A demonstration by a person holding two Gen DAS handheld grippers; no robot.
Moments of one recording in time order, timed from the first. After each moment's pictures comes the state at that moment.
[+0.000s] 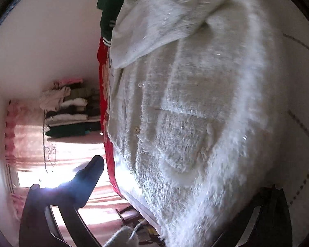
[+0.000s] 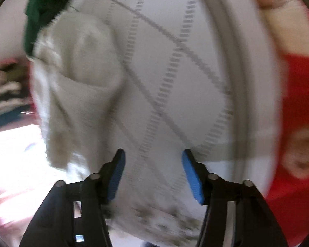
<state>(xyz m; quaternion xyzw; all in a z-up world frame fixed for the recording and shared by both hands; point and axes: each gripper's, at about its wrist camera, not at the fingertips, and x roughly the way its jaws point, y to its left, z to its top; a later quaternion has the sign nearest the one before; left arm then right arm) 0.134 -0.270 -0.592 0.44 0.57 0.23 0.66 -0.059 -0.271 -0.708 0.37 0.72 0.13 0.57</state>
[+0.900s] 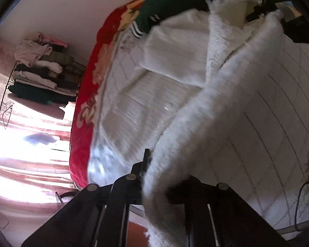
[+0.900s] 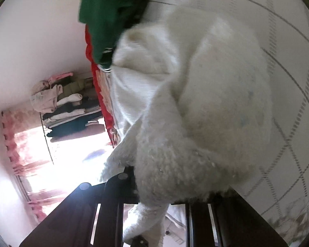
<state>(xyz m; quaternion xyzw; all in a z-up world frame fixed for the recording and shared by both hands) 0.187 -0.162 -0.449 0.20 0.59 0.20 0.76 0.056 -0.115 -0.606 0.47 0.65 0.21 0.56</state>
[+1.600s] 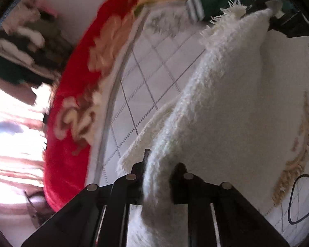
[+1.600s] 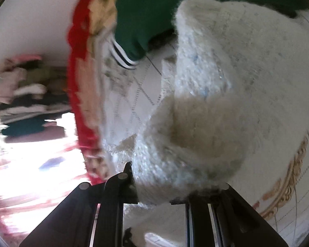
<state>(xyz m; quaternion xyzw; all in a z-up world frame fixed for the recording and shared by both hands) 0.296 0.104 -0.510 0.05 0.63 0.14 0.76 0.229 0.135 -0.616 0.30 0.73 0.13 0.60</state>
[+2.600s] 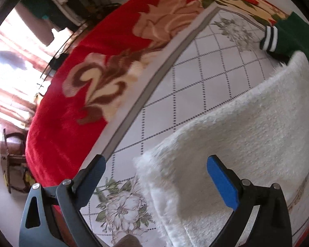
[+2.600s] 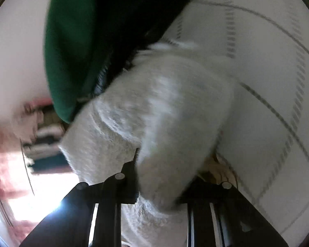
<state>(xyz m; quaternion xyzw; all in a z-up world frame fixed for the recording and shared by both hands) 0.280 0.191 -0.496 -0.11 0.62 0.27 0.73 0.195 -0.090 -0.689 0.50 0.60 0.10 0.62</state>
